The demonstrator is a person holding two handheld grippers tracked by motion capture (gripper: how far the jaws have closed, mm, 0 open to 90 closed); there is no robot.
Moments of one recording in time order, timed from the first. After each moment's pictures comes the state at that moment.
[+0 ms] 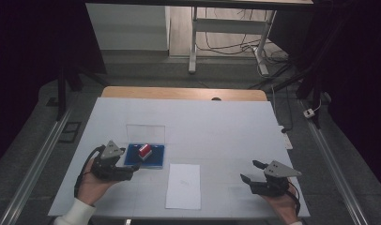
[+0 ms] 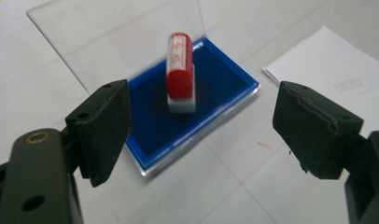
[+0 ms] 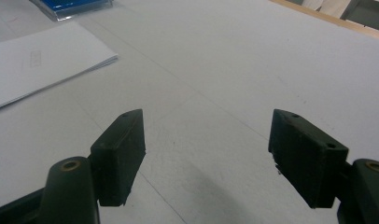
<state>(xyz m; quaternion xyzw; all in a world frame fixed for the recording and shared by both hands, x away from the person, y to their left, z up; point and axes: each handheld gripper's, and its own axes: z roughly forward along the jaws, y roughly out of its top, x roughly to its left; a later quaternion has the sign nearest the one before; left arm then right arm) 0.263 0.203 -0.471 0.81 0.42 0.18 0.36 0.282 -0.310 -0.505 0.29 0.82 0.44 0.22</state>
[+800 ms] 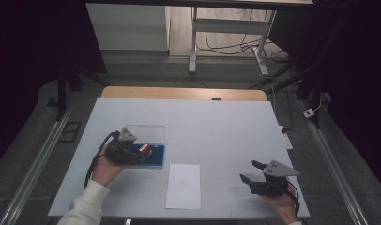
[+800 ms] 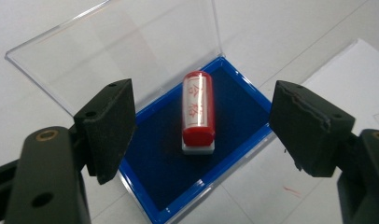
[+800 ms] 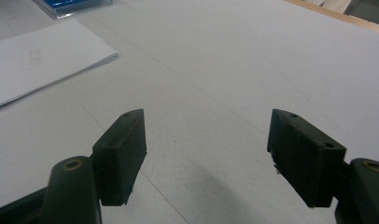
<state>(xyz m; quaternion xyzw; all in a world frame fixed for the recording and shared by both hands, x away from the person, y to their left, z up) 0.311 0.183 -0.470 0.83 0.42 0.17 0.33 0.283 -0.309 -0.506 0.29 0.82 0.44 0.22</state>
